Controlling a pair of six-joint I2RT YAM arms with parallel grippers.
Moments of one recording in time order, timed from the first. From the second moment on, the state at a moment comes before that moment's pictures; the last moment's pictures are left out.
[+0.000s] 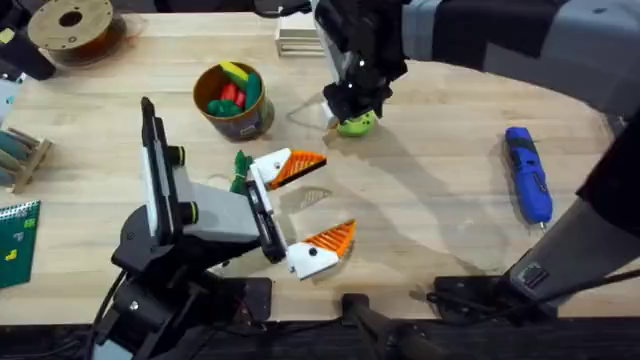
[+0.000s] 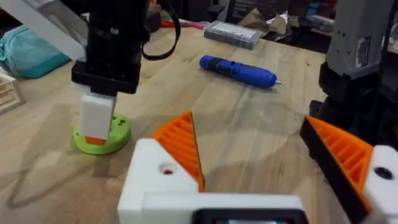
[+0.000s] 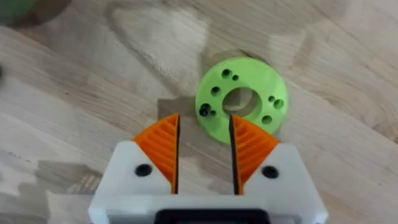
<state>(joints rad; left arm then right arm) -0.43 0.01 0.01 -0.07 0.74 -0.08 0.62 1.94 1.52 -0.91 0.03 0.13</state>
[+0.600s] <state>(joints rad) -0.43 0.01 0.01 -0.07 0.75 -0.08 0.62 1.99 1.52 -0.89 0.04 0.13</state>
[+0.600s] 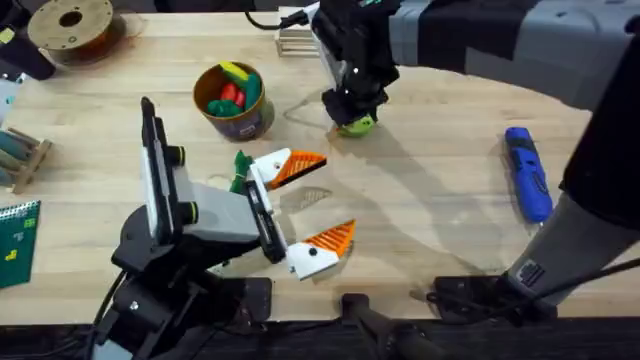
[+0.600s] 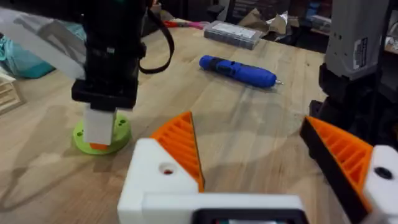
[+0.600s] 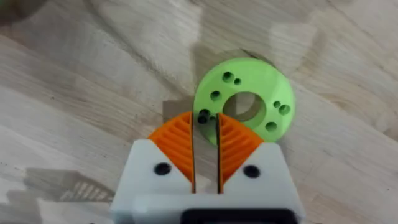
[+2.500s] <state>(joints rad) -0.43 0.01 0.01 -0.07 0.74 -0.08 0.62 1.94 1.60 -1.04 0.05 0.11</state>
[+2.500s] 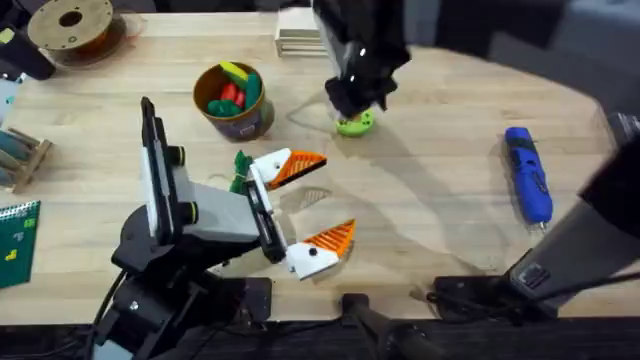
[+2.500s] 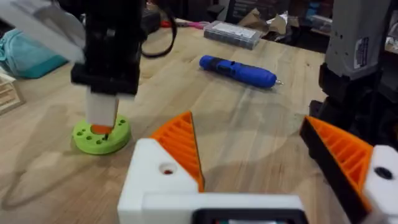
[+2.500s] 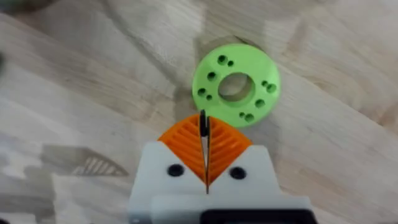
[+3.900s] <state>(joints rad) -0.43 0.01 0.01 -0.07 0.75 -0.08 1.05 1.68 1.80 -1.26 -0.06 0.05</state>
